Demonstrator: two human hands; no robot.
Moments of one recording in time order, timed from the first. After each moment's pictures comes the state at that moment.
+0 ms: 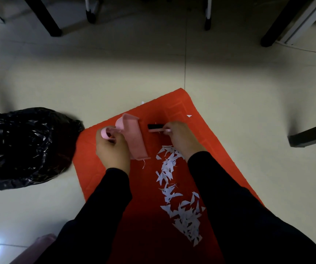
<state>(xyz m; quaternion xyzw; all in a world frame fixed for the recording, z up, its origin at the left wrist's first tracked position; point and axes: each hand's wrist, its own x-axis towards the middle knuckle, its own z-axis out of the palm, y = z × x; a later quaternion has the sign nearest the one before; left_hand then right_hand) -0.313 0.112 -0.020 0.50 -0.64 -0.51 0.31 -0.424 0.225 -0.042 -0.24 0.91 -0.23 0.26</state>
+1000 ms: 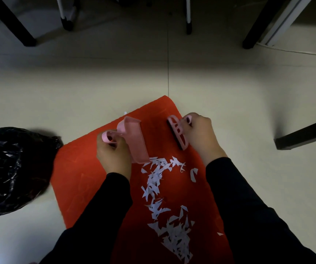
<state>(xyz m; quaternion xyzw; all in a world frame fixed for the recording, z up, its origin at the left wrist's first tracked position) -0.367 0.140 -0.027 0.46 -0.65 -0.54 0.27 -0.475 0.283 -0.014 -0.09 0.93 -0.34 0.12</state>
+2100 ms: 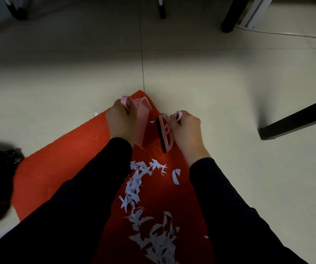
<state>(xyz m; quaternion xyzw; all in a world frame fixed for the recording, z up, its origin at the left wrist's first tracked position) -0.482 0.169 -0.052 0.30 -0.86 -0.39 0.14 -0.506 0.311 -0.064 -0.02 0.92 -0.38 0.07</state>
